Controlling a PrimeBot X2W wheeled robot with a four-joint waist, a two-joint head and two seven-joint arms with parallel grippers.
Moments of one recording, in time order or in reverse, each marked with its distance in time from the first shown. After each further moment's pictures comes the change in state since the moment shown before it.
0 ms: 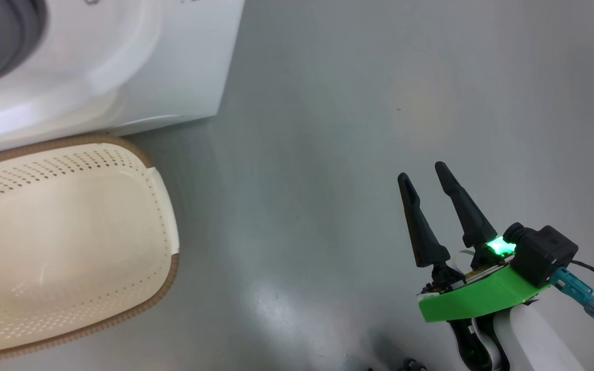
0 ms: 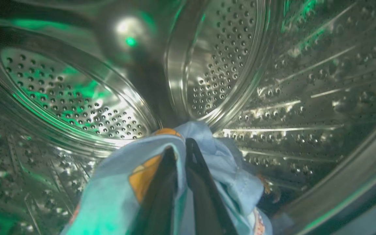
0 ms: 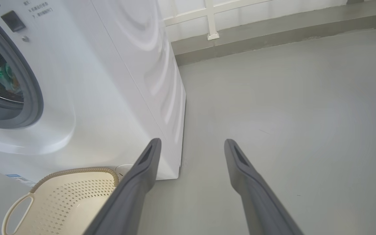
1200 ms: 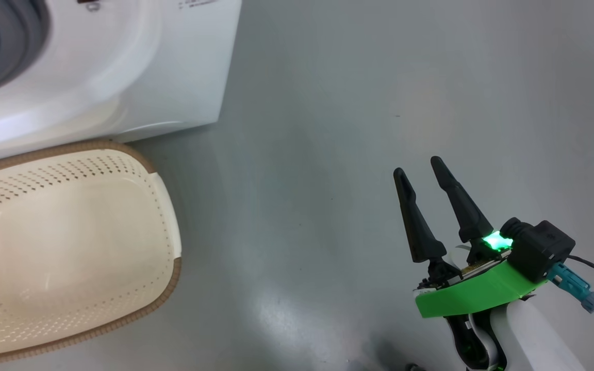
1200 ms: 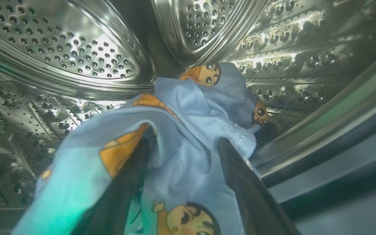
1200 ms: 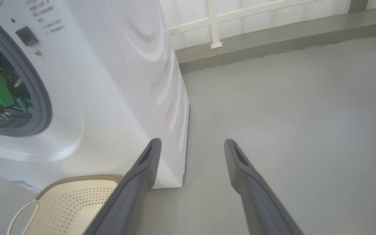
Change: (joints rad) left arm -0.019 -0.052 -0.030 0.218 0.086 -0.030 0.110; right arm -0.019 0.010 0.009 0.004 0.003 0.000 0.000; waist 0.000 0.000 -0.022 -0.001
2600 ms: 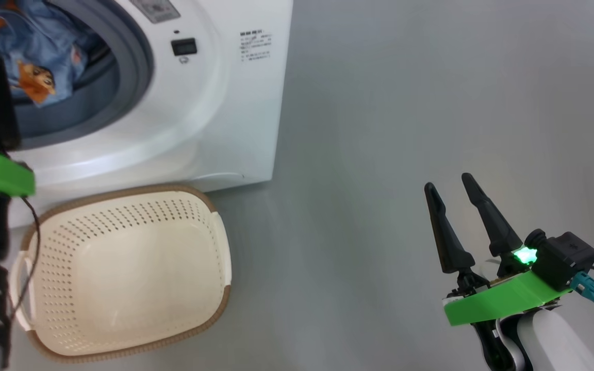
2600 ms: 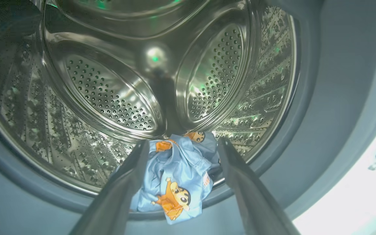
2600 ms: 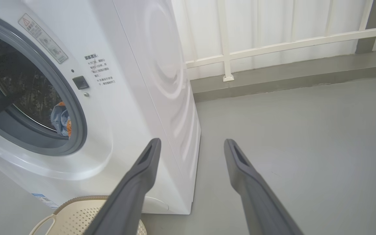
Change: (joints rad) left arm 0.522 -0.141 0.333 -0.484 -0.023 0.009 -0.109; right arm 0.047 -0.069 -0.047 0.025 0.006 0.000 0.000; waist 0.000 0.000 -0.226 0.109
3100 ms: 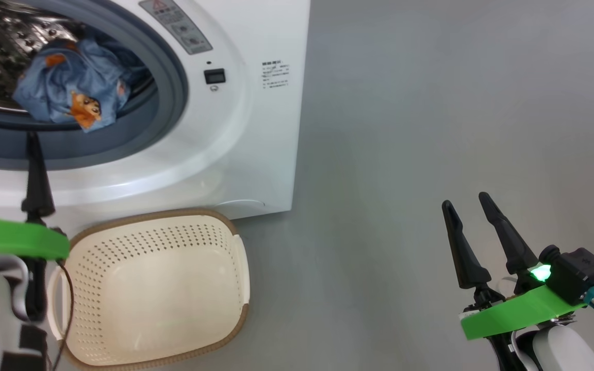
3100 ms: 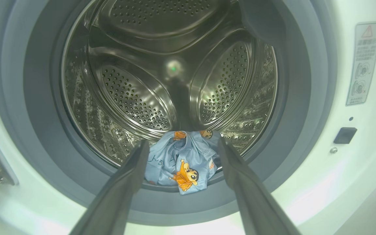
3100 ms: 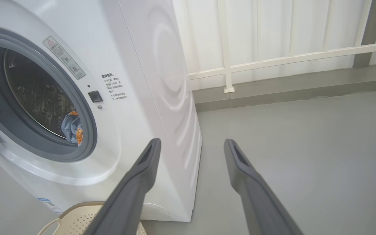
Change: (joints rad) left arm 0.270 -0.128 0.163 -0.181 0.115 -0.009 0.000; right arm 0.064 -0.034 -0.030 0.010 0.012 0.000 0.000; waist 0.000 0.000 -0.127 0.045
